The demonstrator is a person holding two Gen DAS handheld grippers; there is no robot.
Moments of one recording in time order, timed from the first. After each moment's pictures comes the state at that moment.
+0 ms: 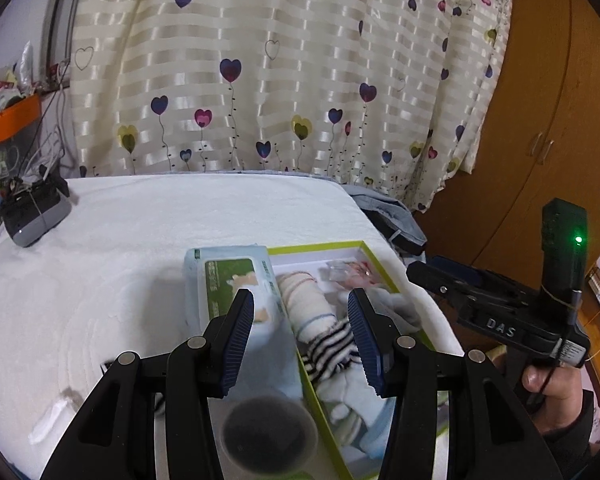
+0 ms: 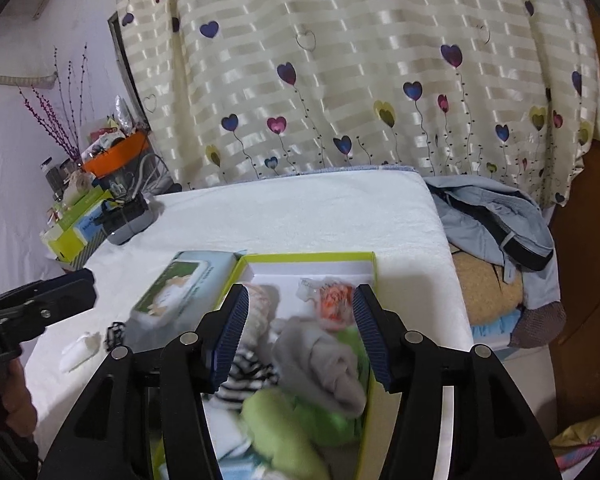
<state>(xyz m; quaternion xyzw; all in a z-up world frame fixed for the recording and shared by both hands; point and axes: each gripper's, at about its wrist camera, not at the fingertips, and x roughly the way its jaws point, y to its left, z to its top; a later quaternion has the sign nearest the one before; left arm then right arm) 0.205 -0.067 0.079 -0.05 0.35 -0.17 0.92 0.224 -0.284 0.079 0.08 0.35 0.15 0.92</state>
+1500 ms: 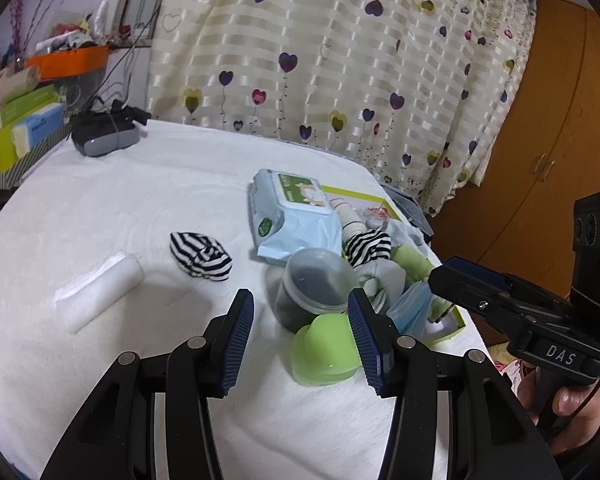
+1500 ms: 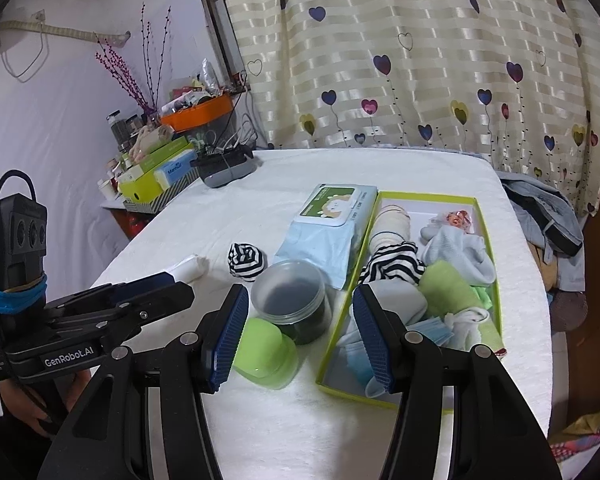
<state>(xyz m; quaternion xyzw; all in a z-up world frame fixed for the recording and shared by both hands) 0.079 0.014 0.042 -0.12 0.35 -0.12 0.92 0.098 -0.185 0.096 0.04 0.36 0.24 0.90</state>
